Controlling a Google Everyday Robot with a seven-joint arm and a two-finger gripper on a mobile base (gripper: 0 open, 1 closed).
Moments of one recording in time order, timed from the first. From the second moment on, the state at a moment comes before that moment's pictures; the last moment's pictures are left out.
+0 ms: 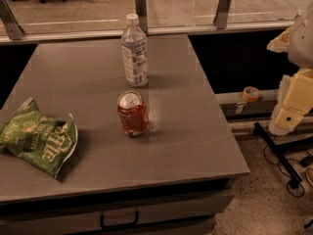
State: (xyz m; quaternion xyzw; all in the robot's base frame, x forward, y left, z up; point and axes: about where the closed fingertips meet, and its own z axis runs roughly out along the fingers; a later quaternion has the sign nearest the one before) arm 0.438 -0.217 0.976 -0.60 0.78 -0.03 0.16
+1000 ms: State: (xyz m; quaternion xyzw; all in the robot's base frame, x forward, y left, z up) arm 0.488 -0.182 0.969 -0.59 0.76 0.06 0.27
